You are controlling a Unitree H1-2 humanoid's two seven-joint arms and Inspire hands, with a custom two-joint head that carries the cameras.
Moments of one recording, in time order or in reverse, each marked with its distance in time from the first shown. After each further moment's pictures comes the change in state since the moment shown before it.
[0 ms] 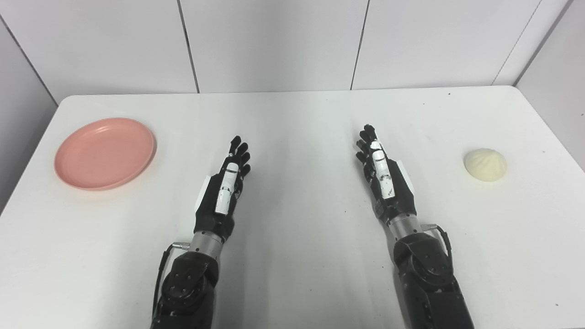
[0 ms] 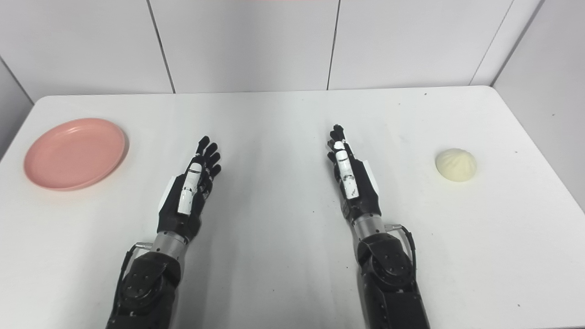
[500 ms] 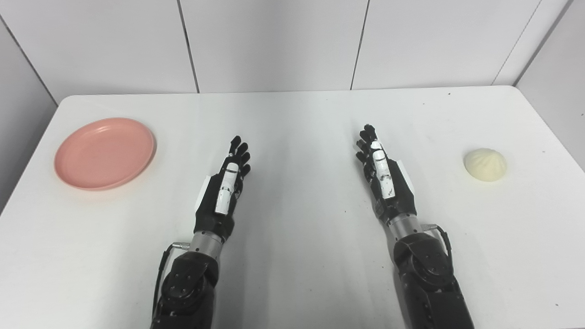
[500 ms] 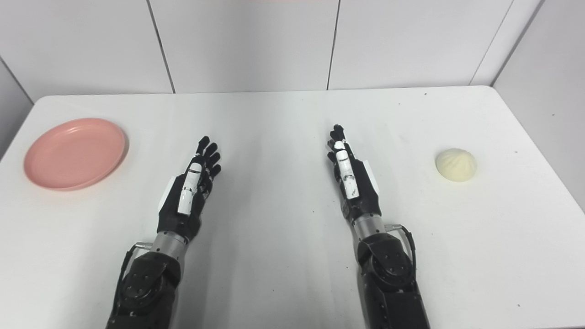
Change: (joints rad) left arm 0.000 0.000 0.000 -0.001 0.000 0.002 0.000; right arm 0.000 -0.001 0.000 0.000 0.005 0.000 0.001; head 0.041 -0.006
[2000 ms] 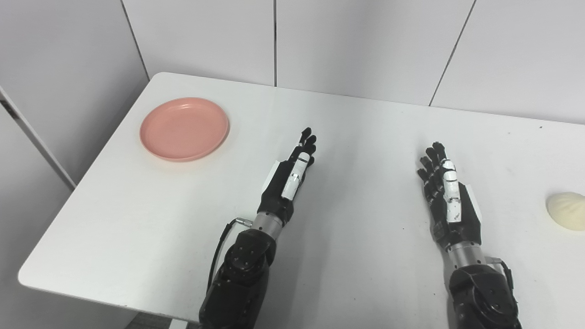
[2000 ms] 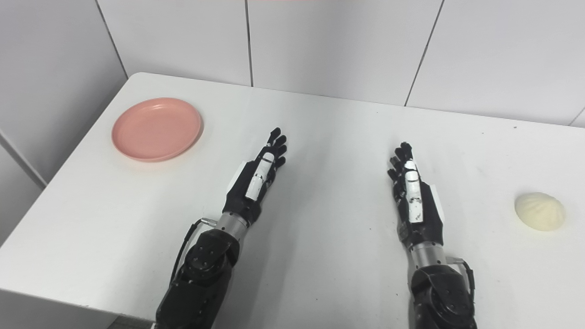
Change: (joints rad) left arm -0.059 -0.044 -0.014 0.086 0.068 -0.056 0.055; right arm 0.004 -0.043 -0.007 0.004 0.077 0.001 0.042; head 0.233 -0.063
